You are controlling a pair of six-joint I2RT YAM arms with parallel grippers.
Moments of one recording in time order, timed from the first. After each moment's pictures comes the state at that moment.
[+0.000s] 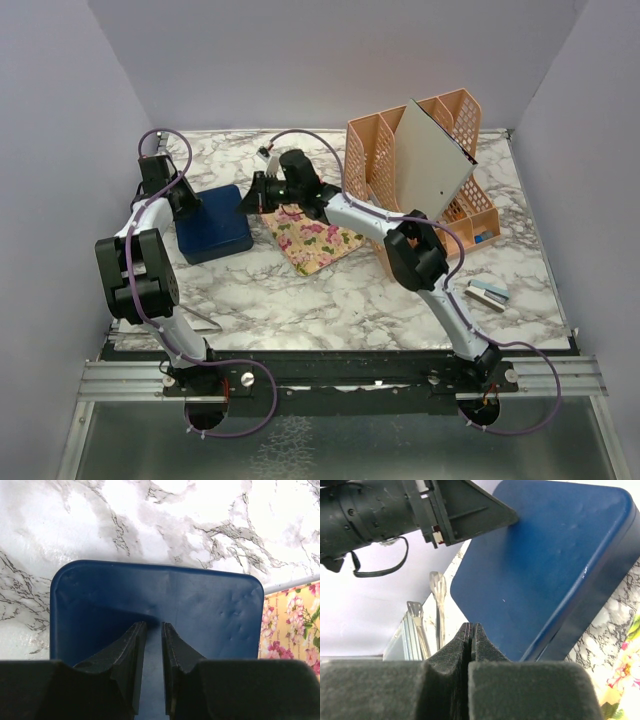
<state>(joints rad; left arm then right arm) 0.25 1.74 1.16 -0.20 0.19 -0.33 0.80 2.45 2.06 0.09 -0.56 0.68</state>
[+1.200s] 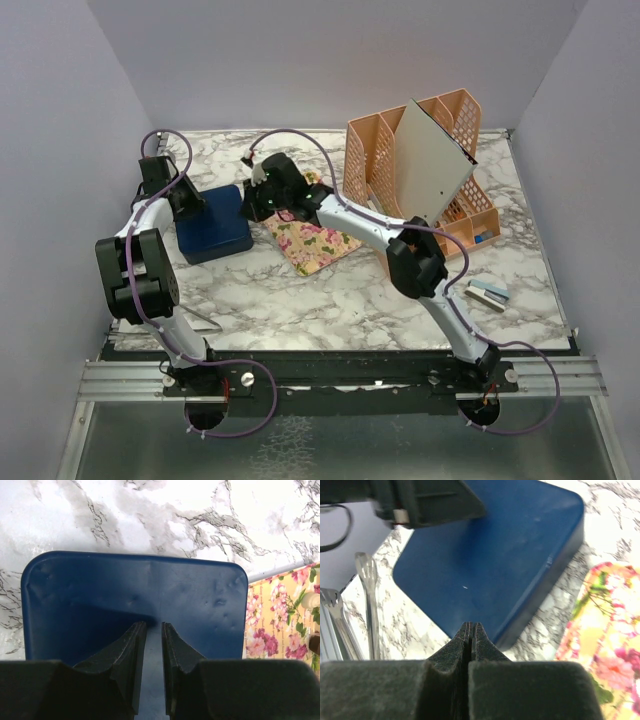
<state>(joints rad) 0.25 1.74 1.16 -0.21 0.27 -0.35 0.86 2.40 2.10 -0.18 -0.32 0.34</state>
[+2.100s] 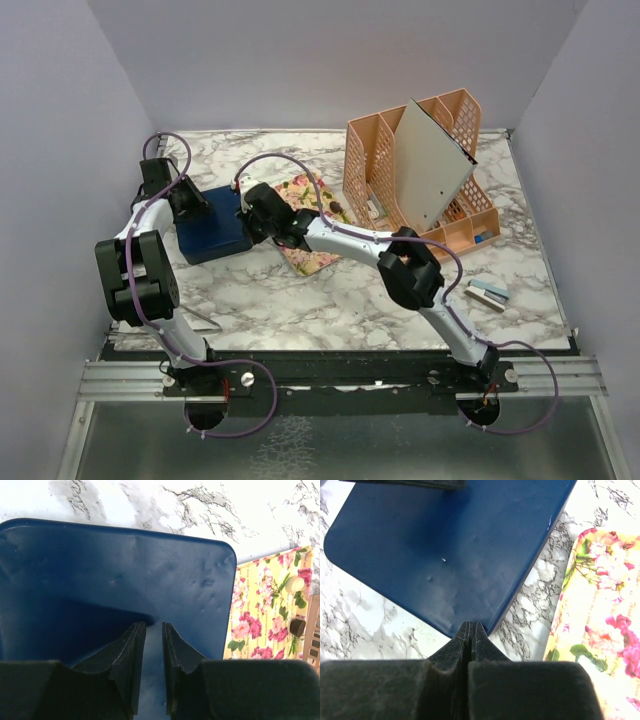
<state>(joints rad) 0.25 1.72 1.15 -0.26 0.33 -0.39 0.98 2.39 2.00 -0.16 0.05 0.19</state>
